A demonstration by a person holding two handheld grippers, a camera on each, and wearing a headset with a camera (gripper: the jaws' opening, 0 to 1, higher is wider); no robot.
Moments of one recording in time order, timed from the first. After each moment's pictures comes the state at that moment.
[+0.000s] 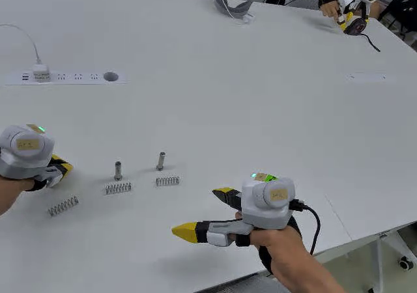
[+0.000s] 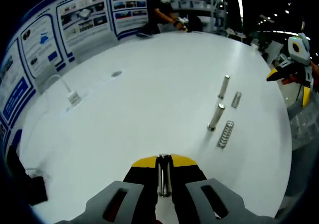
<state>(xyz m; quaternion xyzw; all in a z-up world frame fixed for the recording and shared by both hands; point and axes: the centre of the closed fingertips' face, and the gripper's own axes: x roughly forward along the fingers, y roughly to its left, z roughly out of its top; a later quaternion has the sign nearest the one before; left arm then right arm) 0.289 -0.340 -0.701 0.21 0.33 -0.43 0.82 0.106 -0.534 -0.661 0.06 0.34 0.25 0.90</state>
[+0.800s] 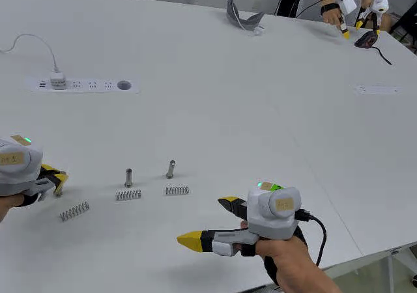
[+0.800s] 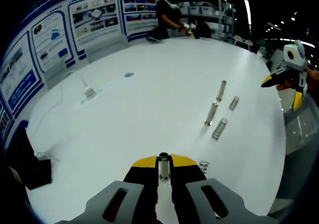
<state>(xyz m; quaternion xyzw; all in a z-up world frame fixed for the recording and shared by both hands) 0.270 -0.308 -0.681 0.18 0.32 -0.40 0.84 0.108 -0.525 -0.660 0.05 0.34 0.26 0.90</state>
